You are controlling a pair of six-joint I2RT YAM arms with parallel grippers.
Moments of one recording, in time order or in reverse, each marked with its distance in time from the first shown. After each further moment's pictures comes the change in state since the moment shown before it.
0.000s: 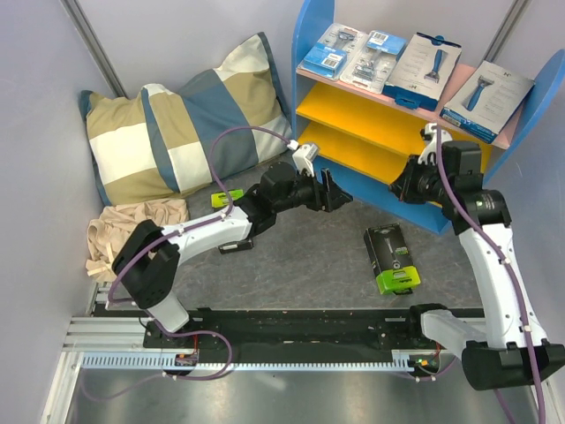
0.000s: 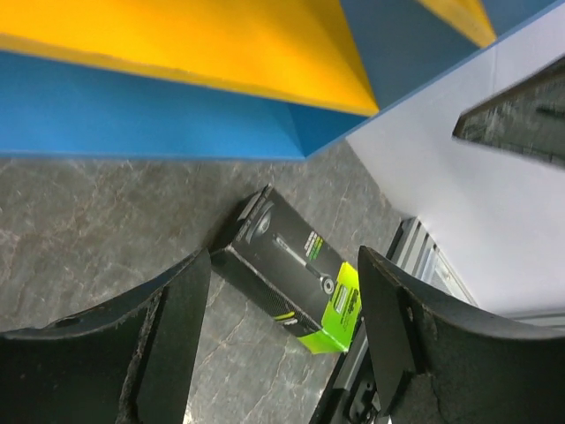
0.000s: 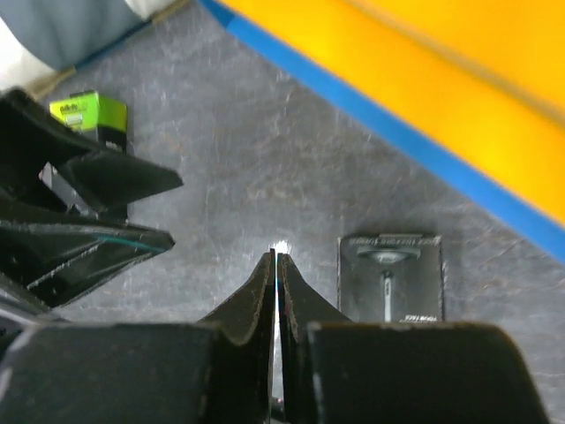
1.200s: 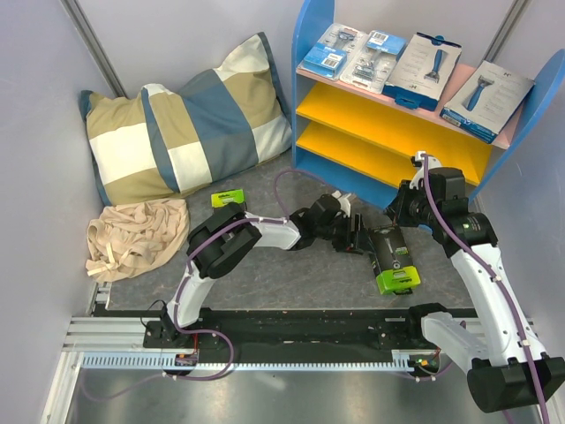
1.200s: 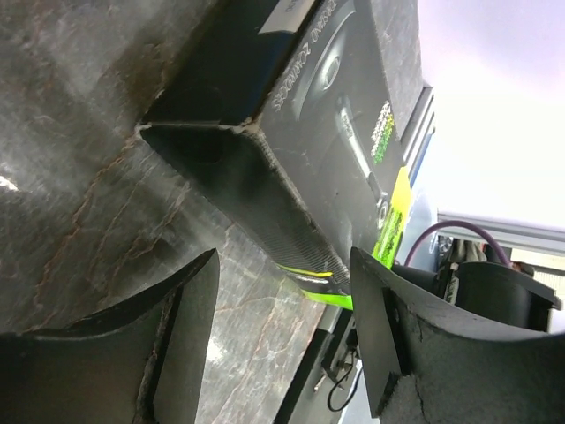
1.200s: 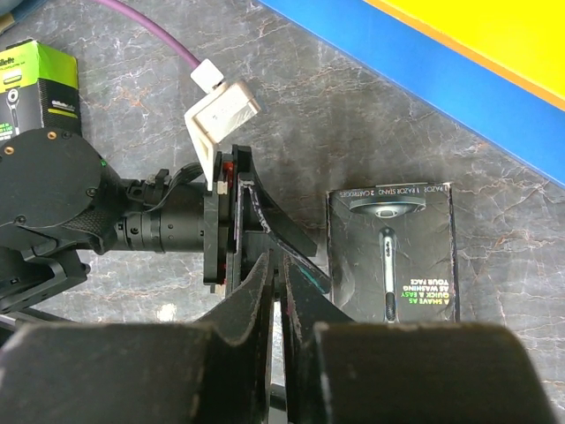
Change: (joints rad) left arm -0.134 0.525 0.145 0.054 0.246 -0.289; right arm 0.074 -0.146 -0.292 0.070 0.081 0.047
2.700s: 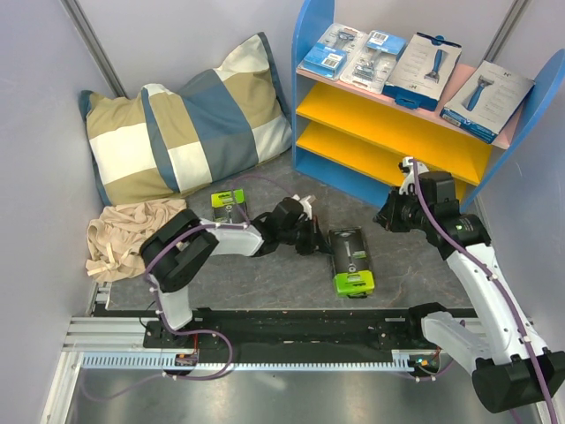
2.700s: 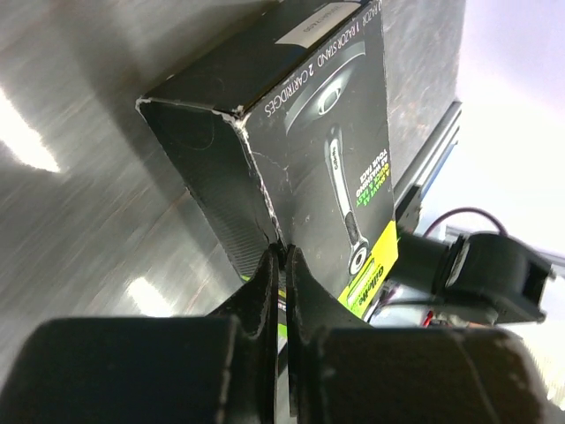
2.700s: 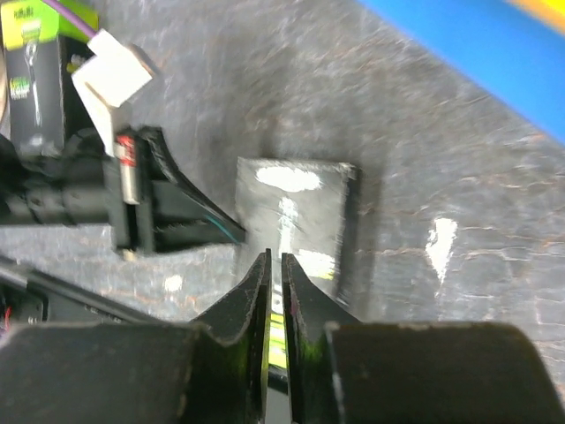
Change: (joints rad) left arm 0.090 -0.282 -0.314 -0.071 -0.065 -0.022; right arm 0.041 0.002 -0.034 0.011 -0.051 0.000
